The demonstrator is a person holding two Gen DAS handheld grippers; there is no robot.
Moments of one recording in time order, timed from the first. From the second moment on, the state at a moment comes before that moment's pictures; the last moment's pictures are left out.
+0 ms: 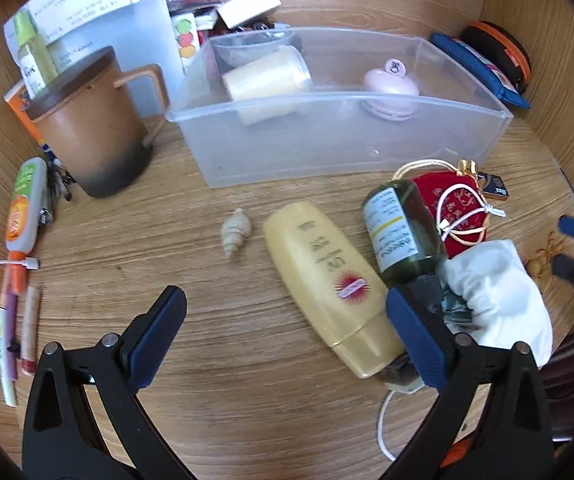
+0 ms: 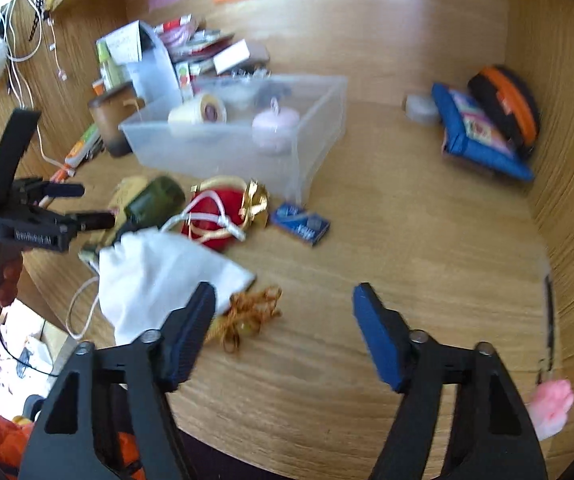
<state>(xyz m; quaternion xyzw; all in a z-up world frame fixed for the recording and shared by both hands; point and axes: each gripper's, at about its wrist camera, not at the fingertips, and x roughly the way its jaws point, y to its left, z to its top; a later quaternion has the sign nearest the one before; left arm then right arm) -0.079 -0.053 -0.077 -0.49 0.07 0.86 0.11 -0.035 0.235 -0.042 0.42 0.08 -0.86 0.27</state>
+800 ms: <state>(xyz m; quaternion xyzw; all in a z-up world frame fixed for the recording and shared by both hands) -0.081 -0.031 -0.095 -0.49 0.08 0.85 0.14 -0.027 0.207 -0.070 0.42 0.10 -0.85 0.31</state>
